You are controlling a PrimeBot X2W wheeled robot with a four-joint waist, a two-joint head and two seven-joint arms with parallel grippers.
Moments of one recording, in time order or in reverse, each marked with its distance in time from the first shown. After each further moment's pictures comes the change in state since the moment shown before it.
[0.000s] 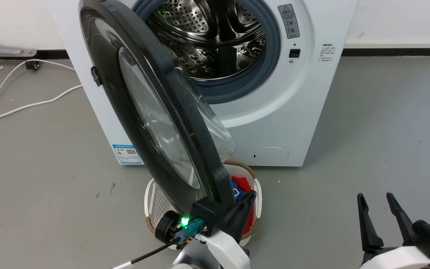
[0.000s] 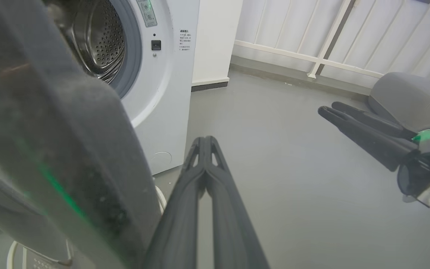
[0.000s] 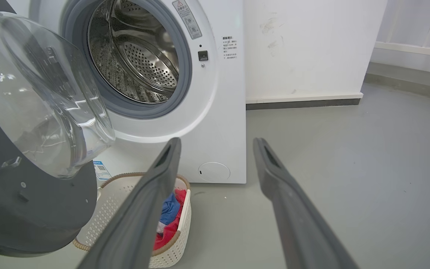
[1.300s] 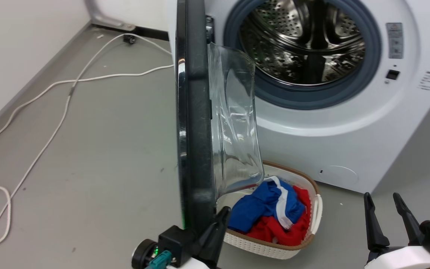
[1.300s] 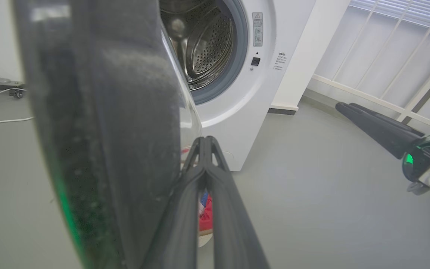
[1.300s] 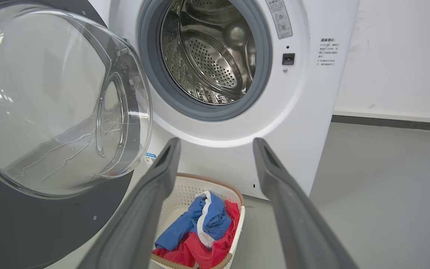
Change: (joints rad) left arm 0.157 0.068 0.046 -0.089 -0.029 0.090 -0.113; right arm -0.005 0.001 -0.024 0.016 0.012 0.000 -0.014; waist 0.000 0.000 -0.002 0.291
